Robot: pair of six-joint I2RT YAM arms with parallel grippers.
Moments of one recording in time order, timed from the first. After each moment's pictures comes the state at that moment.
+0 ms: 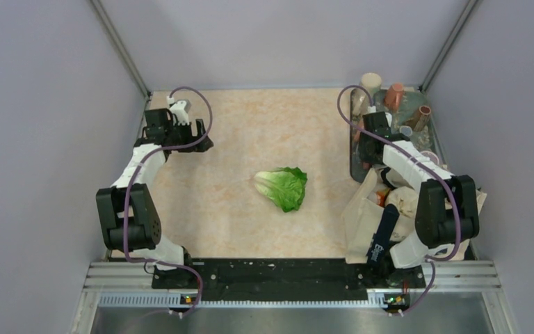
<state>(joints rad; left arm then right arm) 0.12 1.55 1.10 -0.29 0.48 0.02 0.17 1.55 1.08 -0.51 0.32 0.26</state>
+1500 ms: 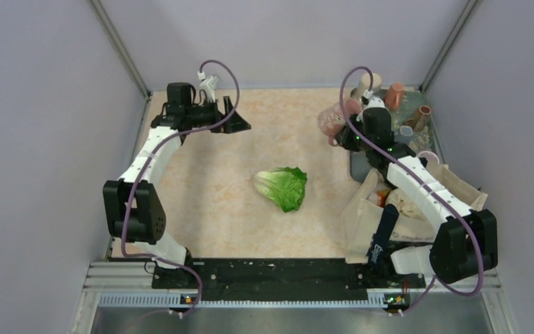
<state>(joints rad) -0.06 1.61 1.34 -0.35 0.83 -0.18 0.27 1.31 0.97 -0.25 0.05 0.45</state>
